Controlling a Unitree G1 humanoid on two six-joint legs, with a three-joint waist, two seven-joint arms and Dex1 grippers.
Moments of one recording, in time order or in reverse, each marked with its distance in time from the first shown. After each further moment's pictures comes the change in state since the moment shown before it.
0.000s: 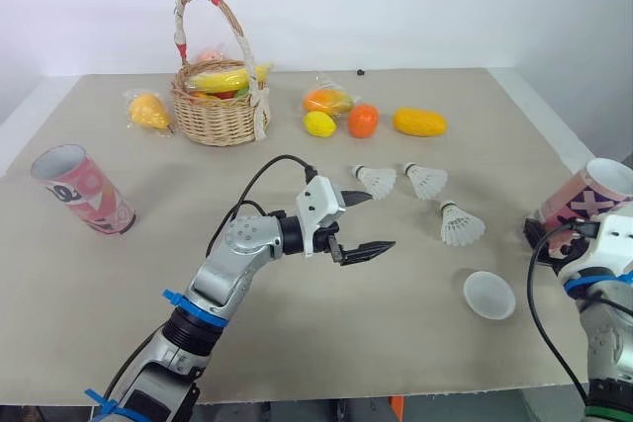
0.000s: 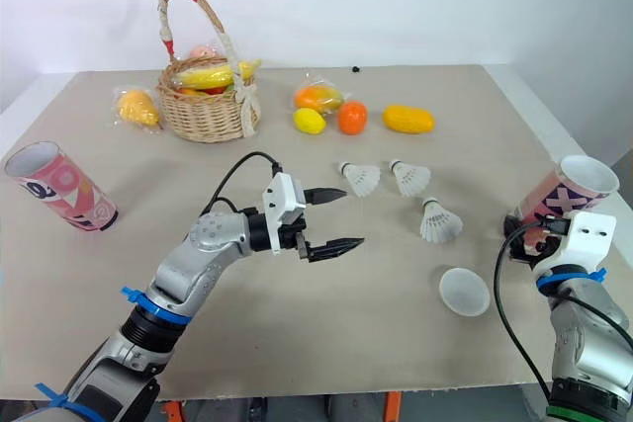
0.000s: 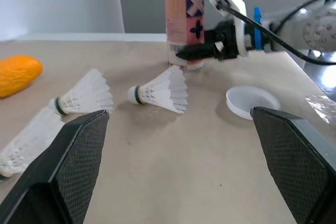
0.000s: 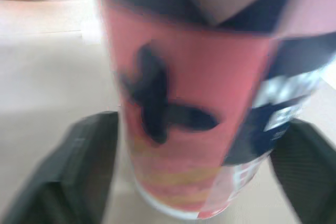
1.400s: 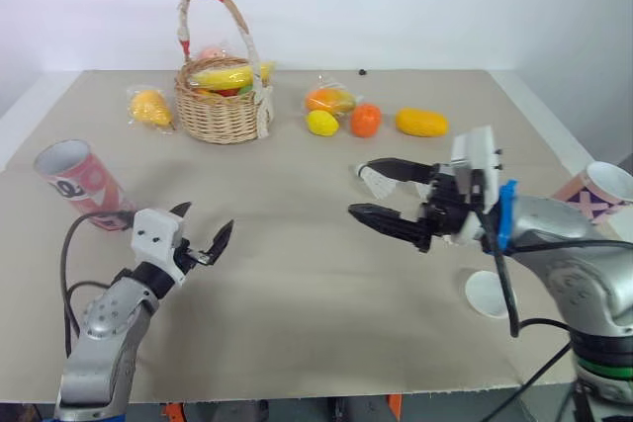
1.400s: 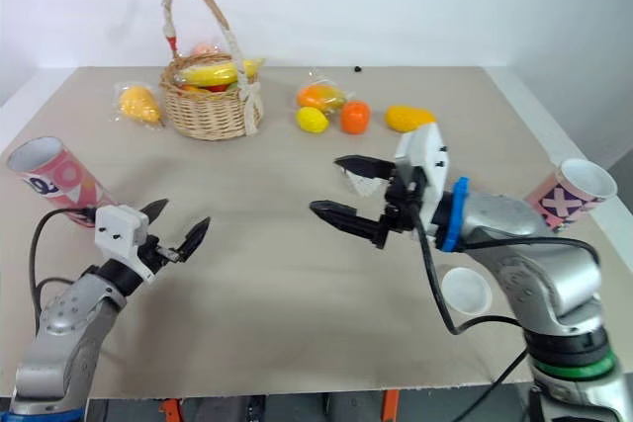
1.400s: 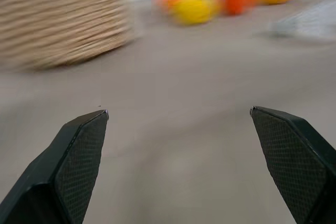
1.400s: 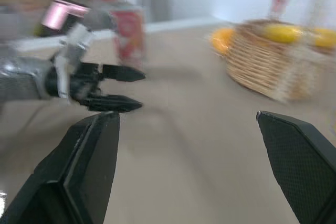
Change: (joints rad) left arm 0.648 0.101 0.541 -0.407 0.051 0.017 0.495; right arm -0.429 -0.156 0.604 -0.517 0.408 0.302 0.491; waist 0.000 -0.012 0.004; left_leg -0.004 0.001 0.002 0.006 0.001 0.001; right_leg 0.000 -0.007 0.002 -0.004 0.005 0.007
